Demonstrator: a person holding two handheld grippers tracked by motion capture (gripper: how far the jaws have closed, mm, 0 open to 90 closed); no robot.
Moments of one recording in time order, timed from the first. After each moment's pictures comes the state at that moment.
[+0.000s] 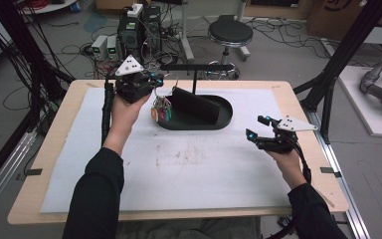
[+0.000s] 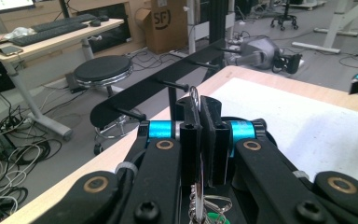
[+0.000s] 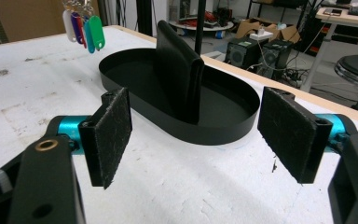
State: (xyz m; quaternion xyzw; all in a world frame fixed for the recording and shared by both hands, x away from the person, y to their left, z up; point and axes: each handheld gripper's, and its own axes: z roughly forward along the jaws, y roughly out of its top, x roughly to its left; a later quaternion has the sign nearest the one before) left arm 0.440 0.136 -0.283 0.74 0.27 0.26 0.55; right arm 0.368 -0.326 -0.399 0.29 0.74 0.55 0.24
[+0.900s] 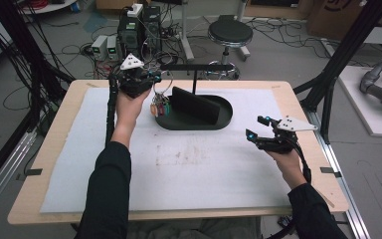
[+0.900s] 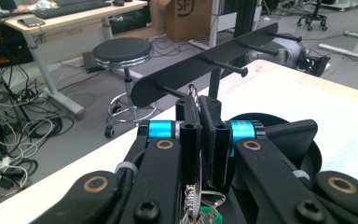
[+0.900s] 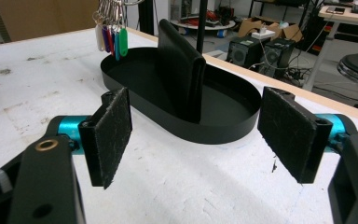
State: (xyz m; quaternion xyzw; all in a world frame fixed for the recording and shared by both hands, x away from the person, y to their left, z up) left arm 0.477 0.142 -0.307 0.73 0.33 0.26 0.54; right arm 0.368 -0.326 -0.400 0.29 0.75 0.55 0.24
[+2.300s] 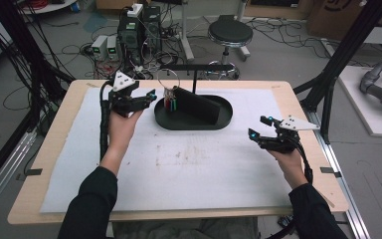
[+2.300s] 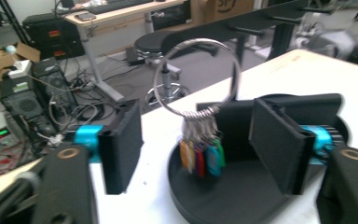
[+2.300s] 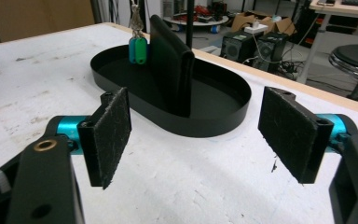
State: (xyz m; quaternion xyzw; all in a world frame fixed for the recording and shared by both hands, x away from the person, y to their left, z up) left arm 0.411 0.159 -0.326 0.71 0.37 0.32 0.51; right arm 0.370 -0.334 -0.401 0.31 0.74 0.54 0.24
